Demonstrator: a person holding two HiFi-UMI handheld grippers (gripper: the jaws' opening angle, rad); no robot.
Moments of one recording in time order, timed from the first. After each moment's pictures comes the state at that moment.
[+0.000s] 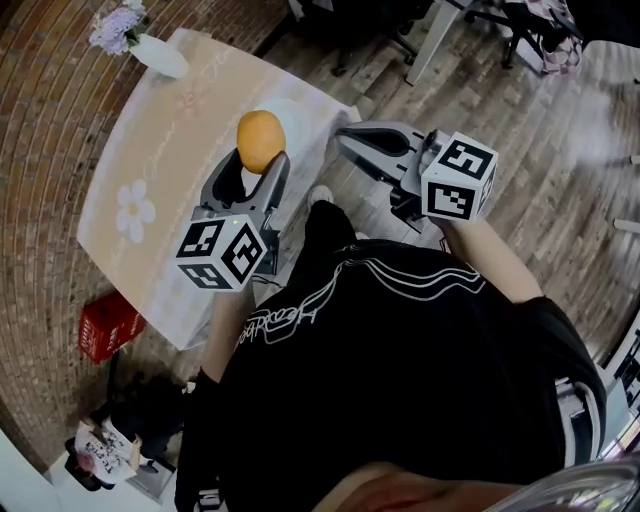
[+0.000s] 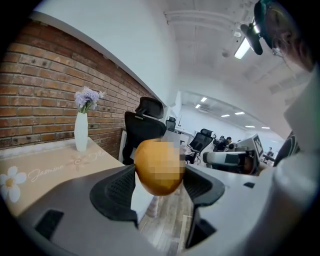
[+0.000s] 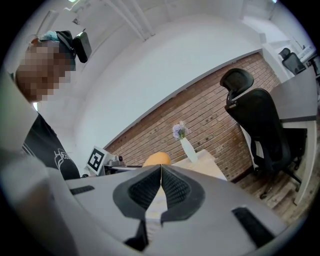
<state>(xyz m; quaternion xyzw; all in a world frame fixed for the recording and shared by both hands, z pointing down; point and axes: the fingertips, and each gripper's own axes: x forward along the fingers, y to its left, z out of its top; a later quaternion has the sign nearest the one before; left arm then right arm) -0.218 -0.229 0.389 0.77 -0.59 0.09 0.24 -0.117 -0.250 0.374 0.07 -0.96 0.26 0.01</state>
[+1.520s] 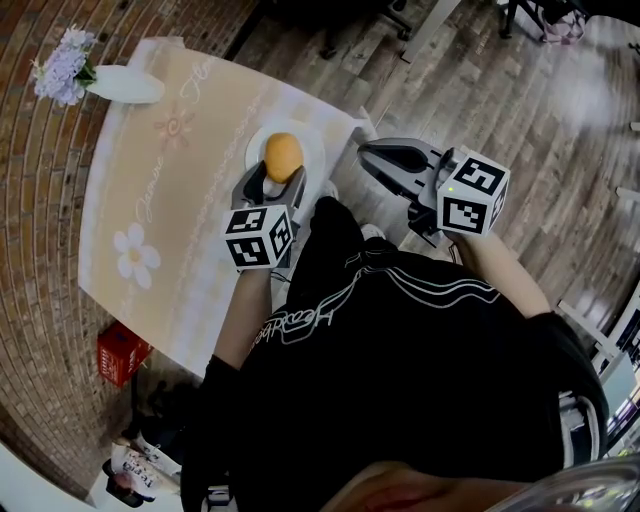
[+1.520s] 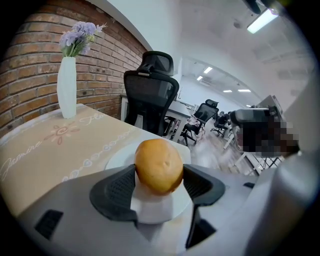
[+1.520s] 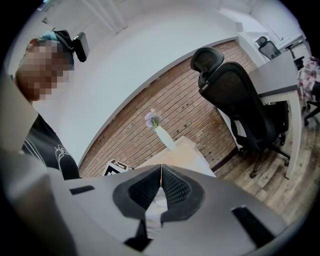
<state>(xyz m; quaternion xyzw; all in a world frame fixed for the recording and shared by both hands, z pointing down) -0.271 -0.314 0.577 0.75 -0.54 0.23 0.32 -0.146 -0.333 0.476 0.14 -0.92 0.35 0.06</state>
